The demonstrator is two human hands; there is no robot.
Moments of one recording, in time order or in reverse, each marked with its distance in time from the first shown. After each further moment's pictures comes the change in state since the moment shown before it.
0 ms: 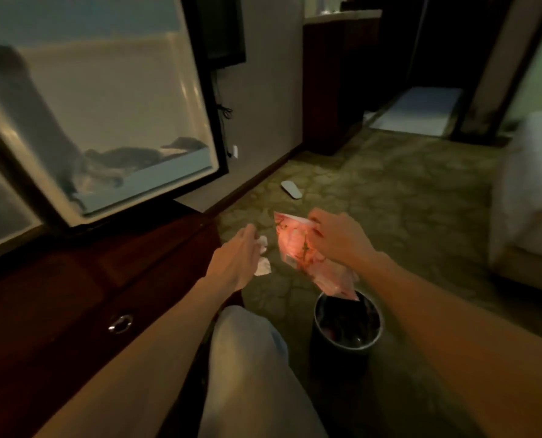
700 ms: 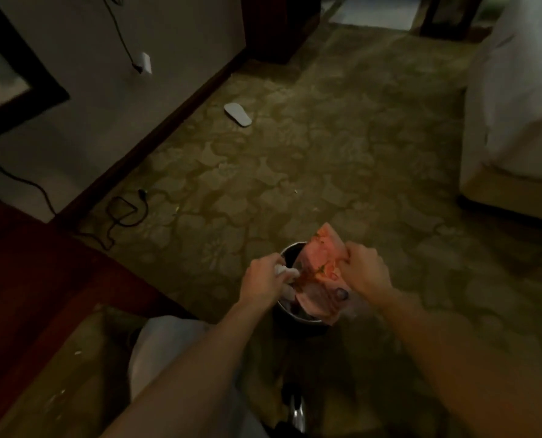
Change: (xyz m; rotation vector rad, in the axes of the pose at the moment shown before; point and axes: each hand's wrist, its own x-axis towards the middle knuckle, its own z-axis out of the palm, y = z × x) left_hand 0.083 0.042 0.282 -0.344 -0.401 -0.224; right_hand -0.056 0.215 0.162 0.011 -0.277 0.740
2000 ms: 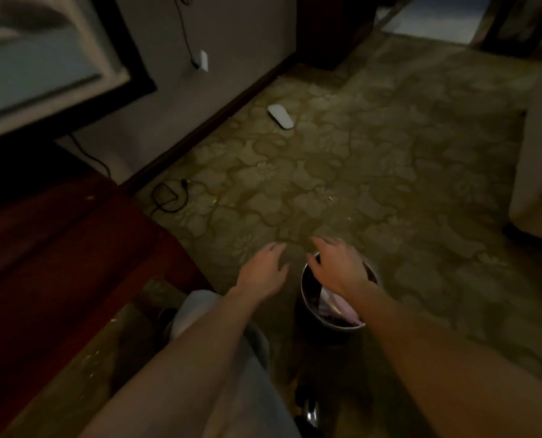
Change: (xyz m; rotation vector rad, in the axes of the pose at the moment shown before) left_hand -0.016 -0.043 -0.062 0.211 0.002 0.020; right_hand -0.008 -0.102 0.025 -0.184 -0.043 -0.505
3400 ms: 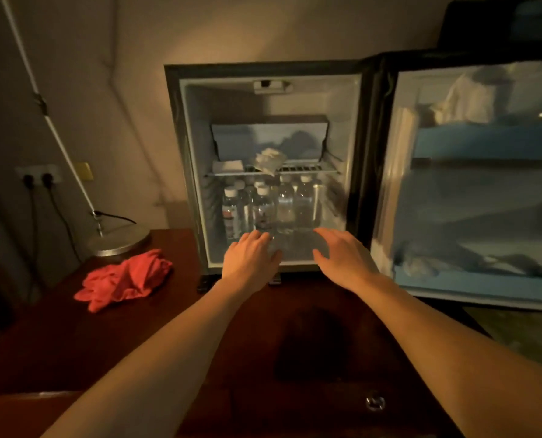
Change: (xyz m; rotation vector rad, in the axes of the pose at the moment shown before) left_hand -0.439 -0.231 -0.413 0.410 0.944 -0.661; right_hand -0.067 -0.601 -0.183 0.167 0.181 -0.978
